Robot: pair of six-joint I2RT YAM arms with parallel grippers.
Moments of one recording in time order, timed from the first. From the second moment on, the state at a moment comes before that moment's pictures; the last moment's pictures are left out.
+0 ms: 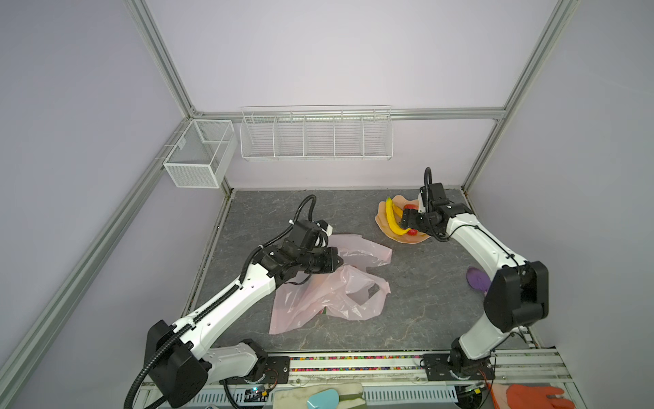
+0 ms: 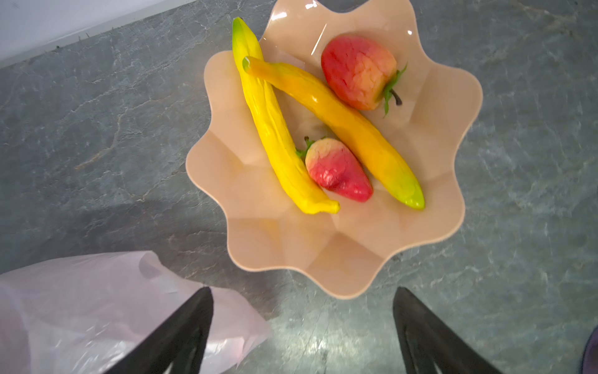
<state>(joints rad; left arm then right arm) -0.71 1.24 1.07 -0.60 0.34 -0.65 0.23 1.73 1.46 -0.73 0.02 0.37</state>
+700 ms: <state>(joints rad) -0.71 1.23 1.07 -0.62 0.34 -0.68 0.13 2.24 1.97 -0.81 0.14 0.32</state>
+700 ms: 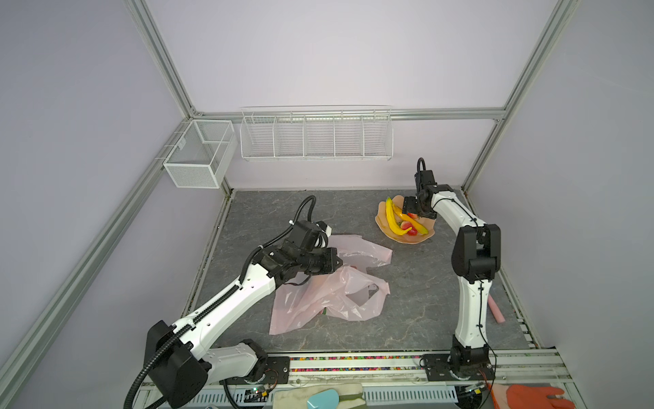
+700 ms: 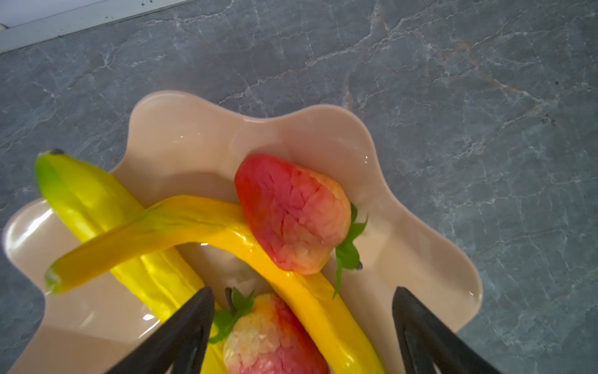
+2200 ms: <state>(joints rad) -0.71 1.24 1.08 -0.64 0.34 -0.68 0.11 2.42 2.19 -0.92 0.11 0.30</state>
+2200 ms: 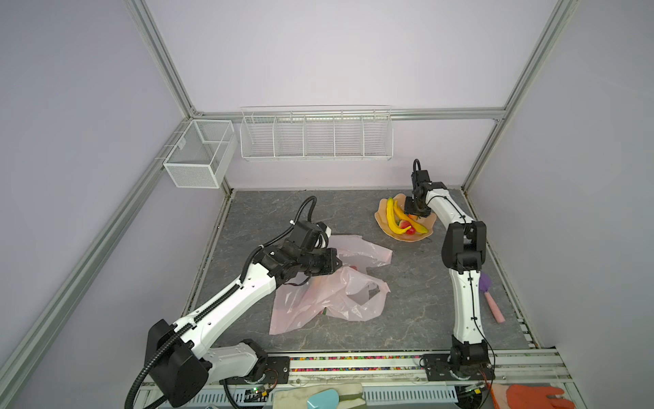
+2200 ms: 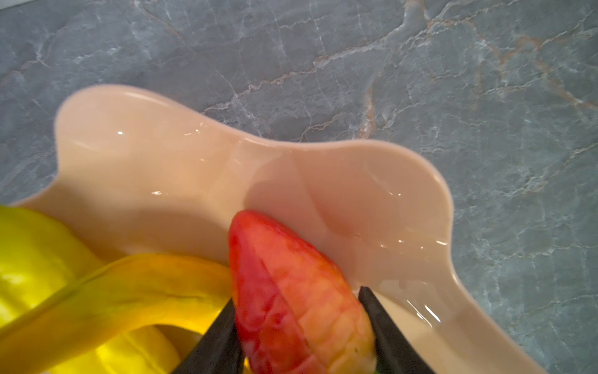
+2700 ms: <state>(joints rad) -0.71 1.26 1.09 -0.63 0.34 -0.67 0.11 2.00 1.81 -0.79 0.04 0.33</state>
